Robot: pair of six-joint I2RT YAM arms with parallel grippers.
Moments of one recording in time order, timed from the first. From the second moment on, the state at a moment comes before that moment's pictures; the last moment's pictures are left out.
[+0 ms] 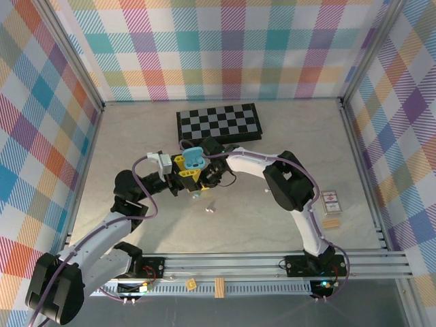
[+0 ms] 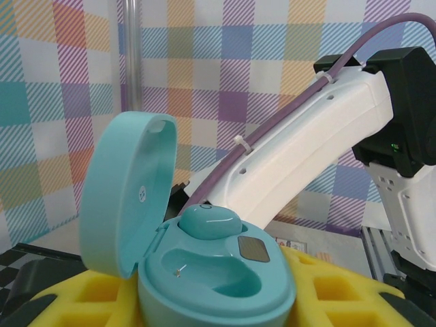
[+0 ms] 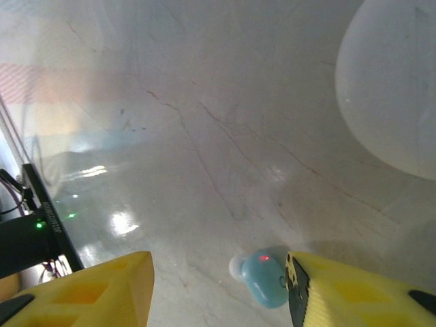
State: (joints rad) left arm -0.38 0.94 0.41 0.79 0.78 -0.21; right arm 0.80 2.20 1.60 -0.56 -0.66 0.33
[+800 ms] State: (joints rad) left arm -0.38 0.94 0.41 0.75 0.77 -0.18; right arm 0.83 2.23 1.64 -0.69 -0.56 0.21
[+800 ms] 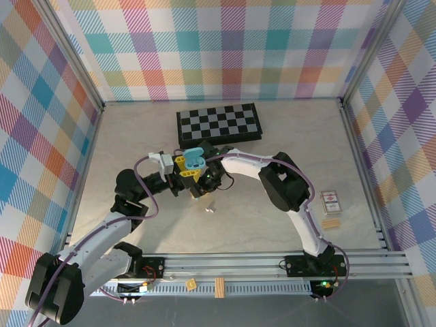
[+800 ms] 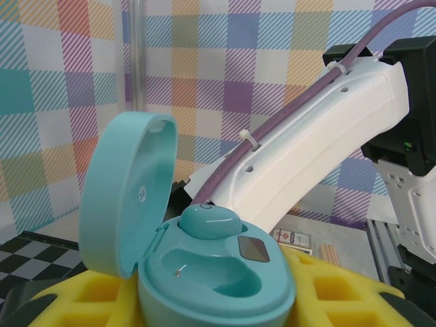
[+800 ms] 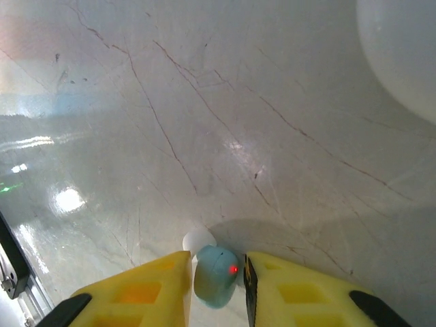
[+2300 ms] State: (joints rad) left arm -0.40 0.84 0.43 0.65 0.76 -0.13; right arm 0.85 2.11 1.56 -0.66 -0.38 0.27
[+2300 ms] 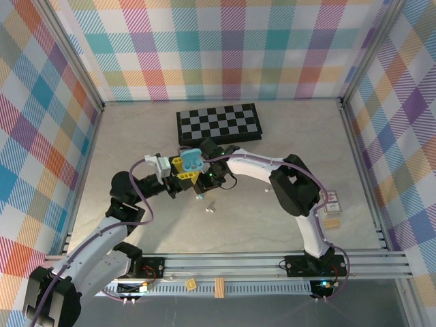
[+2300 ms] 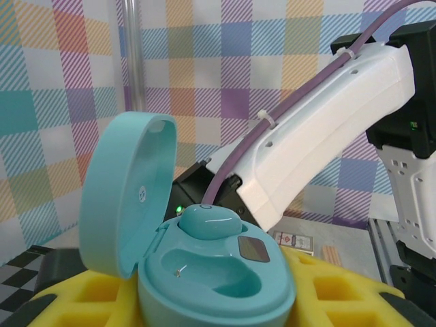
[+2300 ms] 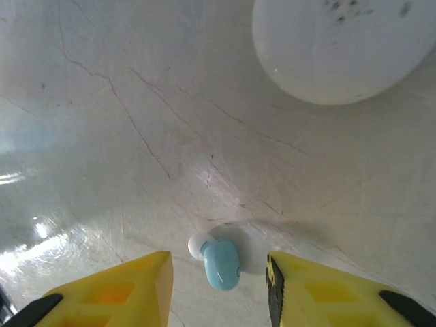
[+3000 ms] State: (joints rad) left arm -0.40 0.83 0.45 0.60 0.76 -0.11; right arm 0.88 2.15 1.57 -0.71 -0.32 0.26
